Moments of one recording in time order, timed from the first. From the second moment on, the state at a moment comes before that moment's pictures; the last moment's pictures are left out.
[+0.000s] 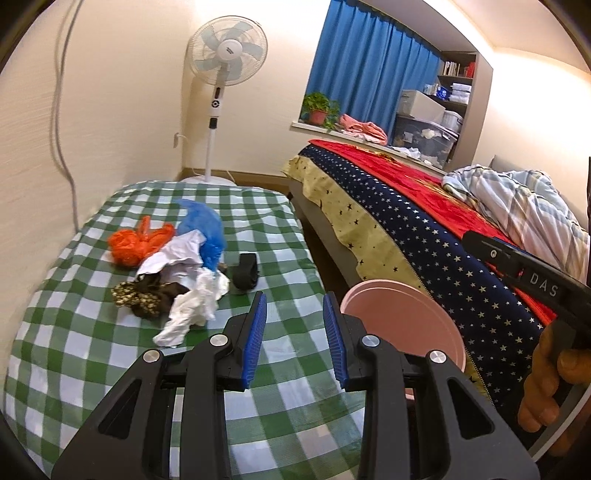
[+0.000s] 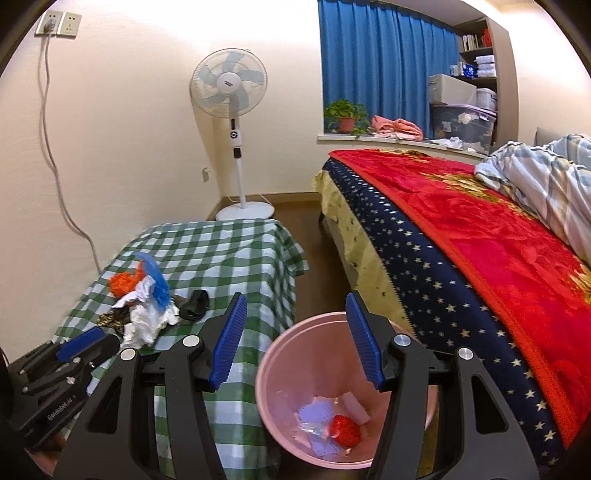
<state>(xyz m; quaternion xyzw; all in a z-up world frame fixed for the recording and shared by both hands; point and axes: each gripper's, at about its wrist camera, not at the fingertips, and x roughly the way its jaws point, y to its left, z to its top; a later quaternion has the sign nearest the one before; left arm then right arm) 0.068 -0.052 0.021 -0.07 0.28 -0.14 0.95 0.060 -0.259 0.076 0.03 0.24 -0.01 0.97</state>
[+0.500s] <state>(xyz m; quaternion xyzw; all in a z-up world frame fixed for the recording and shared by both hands) 0.070 -0.006 0.007 -0.10 0.29 -0.06 0.95 0.082 -0.212 0.062 0.05 0.25 0.05 0.96</state>
